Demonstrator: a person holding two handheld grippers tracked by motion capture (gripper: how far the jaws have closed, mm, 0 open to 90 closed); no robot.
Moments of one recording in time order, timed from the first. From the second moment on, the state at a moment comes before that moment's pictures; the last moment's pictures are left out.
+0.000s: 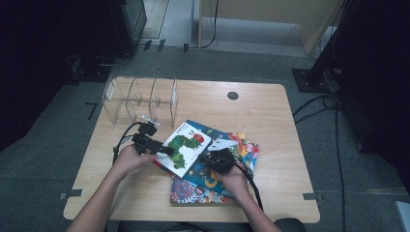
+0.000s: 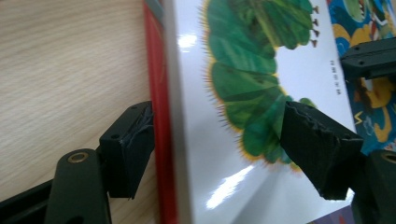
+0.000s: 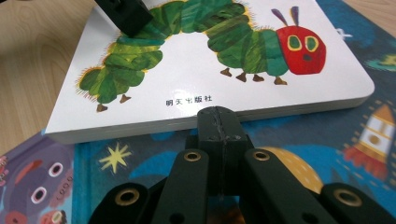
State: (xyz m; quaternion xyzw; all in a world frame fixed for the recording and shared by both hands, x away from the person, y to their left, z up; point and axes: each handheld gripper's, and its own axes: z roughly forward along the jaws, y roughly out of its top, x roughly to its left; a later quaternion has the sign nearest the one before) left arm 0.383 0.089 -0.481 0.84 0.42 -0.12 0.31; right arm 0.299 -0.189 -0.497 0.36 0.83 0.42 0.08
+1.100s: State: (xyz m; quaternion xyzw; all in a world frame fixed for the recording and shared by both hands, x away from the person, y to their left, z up) left arm 0.368 0.056 -0.383 0.87 0.41 -0.10 0.26; right arm 0.299 -0.170 -0.495 0.33 0.84 0.42 0.10
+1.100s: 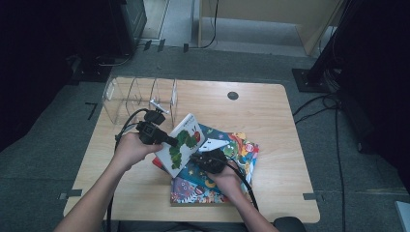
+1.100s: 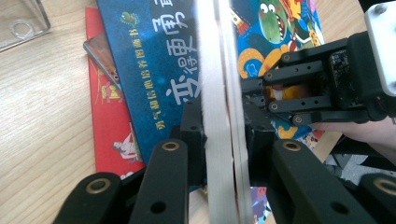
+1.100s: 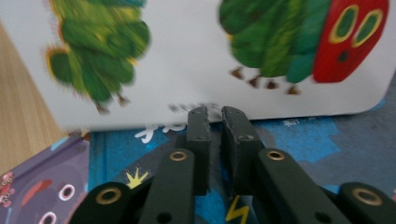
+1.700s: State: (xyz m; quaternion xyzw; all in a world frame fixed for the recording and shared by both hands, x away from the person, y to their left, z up) left arm 0.356 0.118 -0.356 0.85 0.46 0.00 0.26; right arm 0.307 -0.206 -0.495 0.35 0.83 0.40 0.15
